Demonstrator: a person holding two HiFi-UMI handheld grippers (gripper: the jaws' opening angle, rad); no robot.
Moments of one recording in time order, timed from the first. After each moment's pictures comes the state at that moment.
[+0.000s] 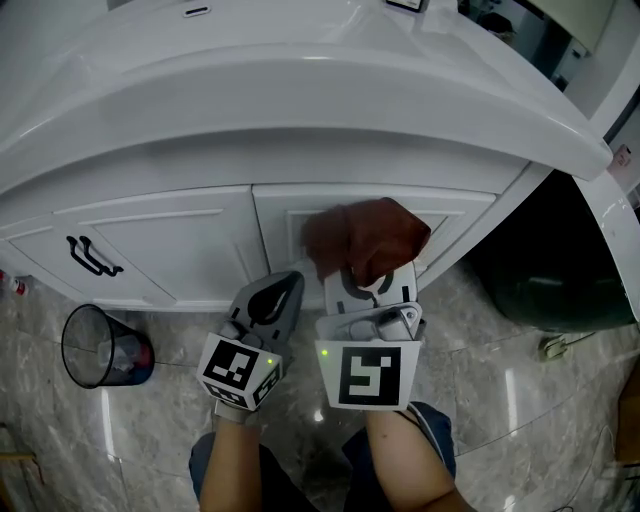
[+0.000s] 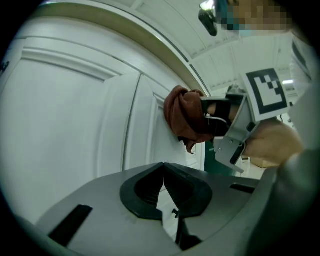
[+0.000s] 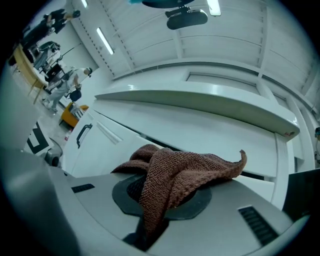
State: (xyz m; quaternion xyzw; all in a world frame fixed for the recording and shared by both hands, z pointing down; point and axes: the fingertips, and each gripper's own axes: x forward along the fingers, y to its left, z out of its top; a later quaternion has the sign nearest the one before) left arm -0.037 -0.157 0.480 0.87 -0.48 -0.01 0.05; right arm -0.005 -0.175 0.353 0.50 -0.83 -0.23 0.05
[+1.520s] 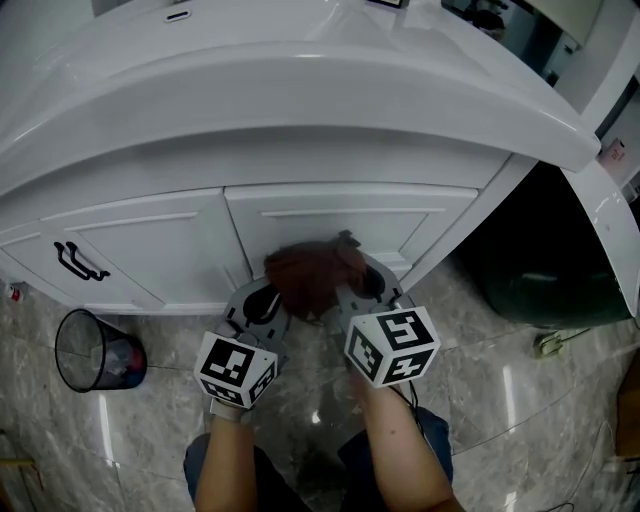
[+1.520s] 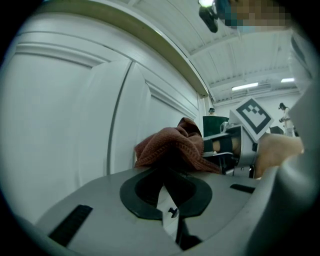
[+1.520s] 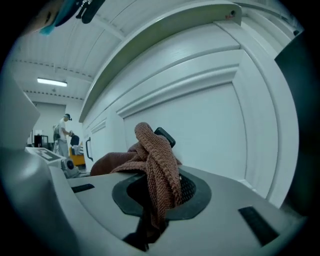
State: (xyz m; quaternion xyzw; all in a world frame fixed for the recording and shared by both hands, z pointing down) left arm -0.018 -0.164 0.491 0.88 -0.47 0.00 0.05; right arm 0.044 -0.203 0.466 0.46 -0.88 0.09 0.04
